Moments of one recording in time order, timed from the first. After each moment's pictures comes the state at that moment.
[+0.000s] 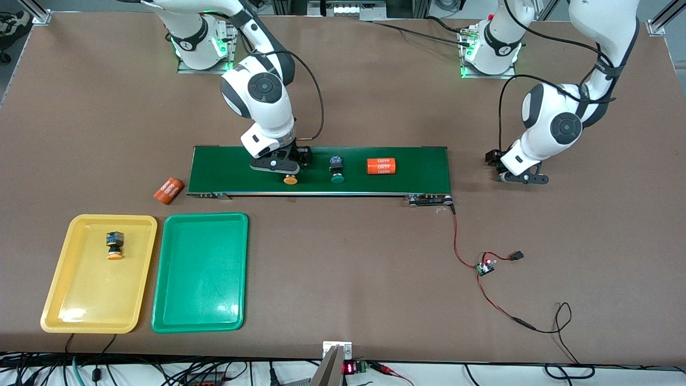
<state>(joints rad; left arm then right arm) -0.01 0.25 -0.01 -2.51 0.03 2.60 0.01 0.52 0.37 0.16 -2.07 -0.24 2.46 0.93</state>
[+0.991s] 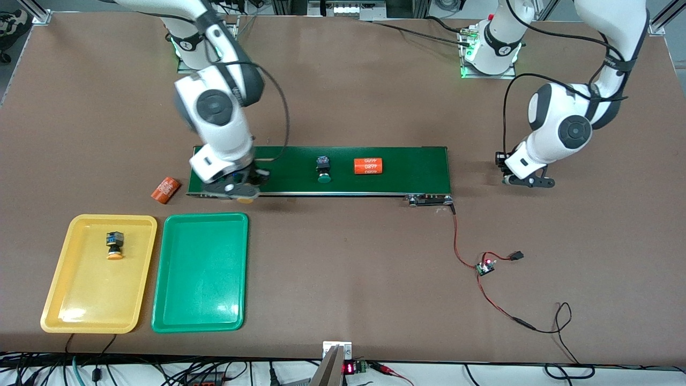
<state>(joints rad) -0.02 0.20 -0.02 -2.35 0.03 2.34 0.01 0.30 0.33 0.14 -1.86 -0.17 2.19 0.60</state>
